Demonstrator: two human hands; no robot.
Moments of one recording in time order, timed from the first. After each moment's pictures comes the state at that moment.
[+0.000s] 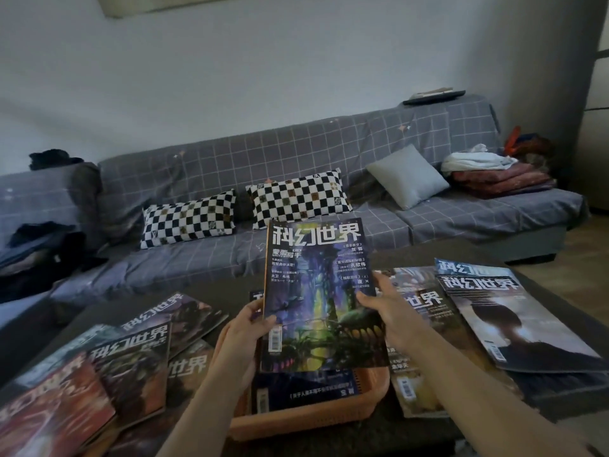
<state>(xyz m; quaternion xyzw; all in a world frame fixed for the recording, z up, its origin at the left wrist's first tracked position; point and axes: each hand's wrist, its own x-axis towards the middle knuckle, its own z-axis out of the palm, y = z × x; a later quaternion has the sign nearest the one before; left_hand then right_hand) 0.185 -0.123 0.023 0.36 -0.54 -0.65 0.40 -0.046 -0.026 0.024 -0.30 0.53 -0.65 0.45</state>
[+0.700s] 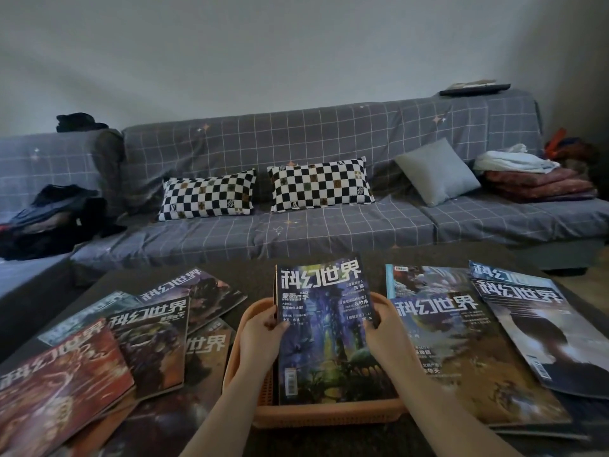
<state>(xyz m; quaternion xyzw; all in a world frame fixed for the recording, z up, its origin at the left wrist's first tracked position) 0.199 -0.158 -0.028 0.52 -0.71 -0.32 0.35 0.010 -0.062 -0.025 -0.40 0.78 -0.44 0.19</state>
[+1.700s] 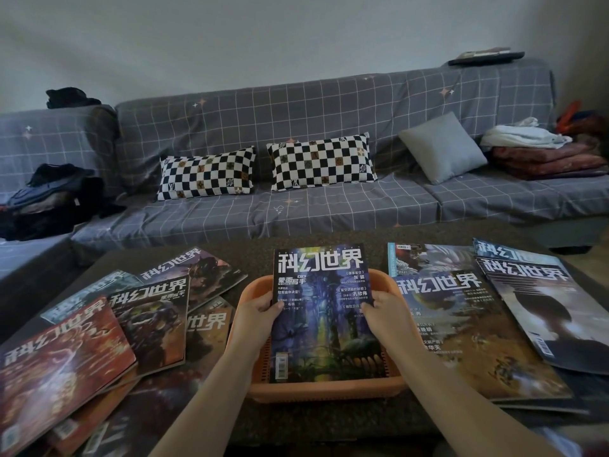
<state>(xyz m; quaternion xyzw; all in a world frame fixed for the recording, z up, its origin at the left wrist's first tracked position) 0.210 -0.169 -0.040 0.54 -0.65 -0.43 0.33 0.008 -0.064 -0.034 -0.39 0.78 -0.44 0.23</state>
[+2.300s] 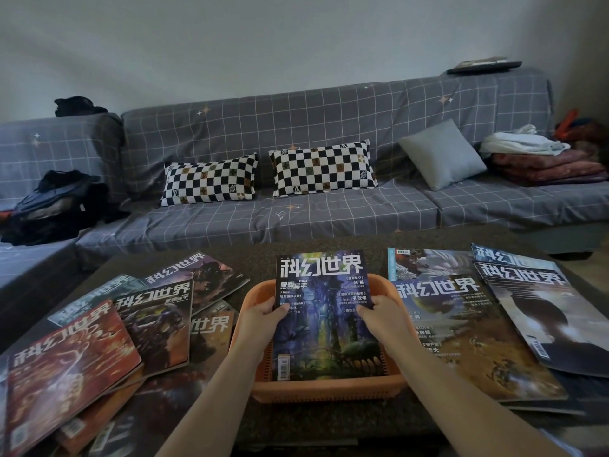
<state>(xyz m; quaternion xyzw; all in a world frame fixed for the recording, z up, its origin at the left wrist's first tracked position) 0.208 -0.164 -0.036 0.54 -0.60 -0.50 0.32 0.006 -0.069 -0.032 -0.39 0.80 -0.39 0.26</state>
